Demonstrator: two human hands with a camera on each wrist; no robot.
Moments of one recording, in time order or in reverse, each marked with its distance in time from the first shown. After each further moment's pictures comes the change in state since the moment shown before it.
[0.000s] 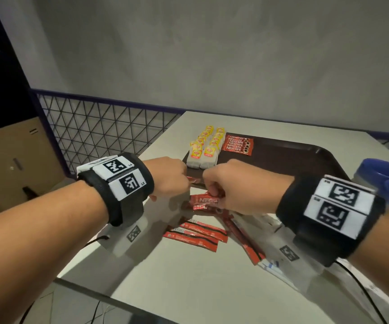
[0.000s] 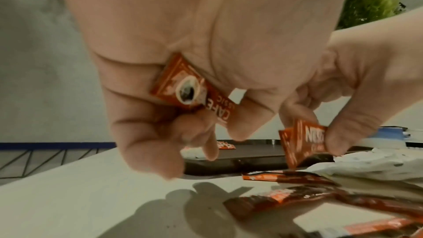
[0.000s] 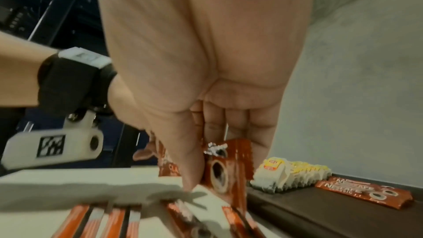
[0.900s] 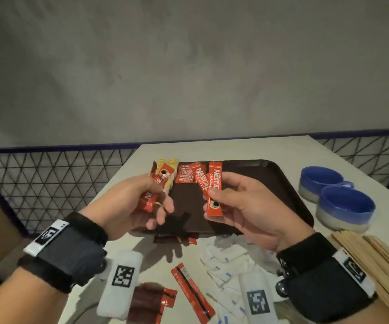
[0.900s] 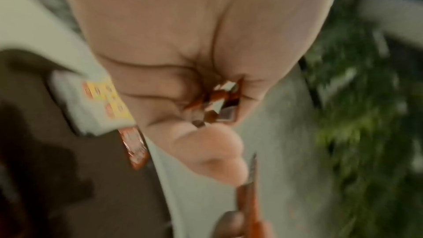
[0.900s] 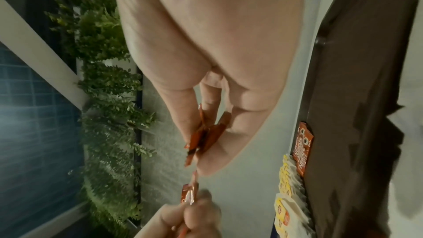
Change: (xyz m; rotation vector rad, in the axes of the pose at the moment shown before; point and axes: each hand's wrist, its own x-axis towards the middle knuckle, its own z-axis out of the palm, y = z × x) left_hand 0.032 0.053 -0.017 -1.313 -0.086 0.181; right_hand -0.063 0.087 0.002 1.802 0.460 0.285
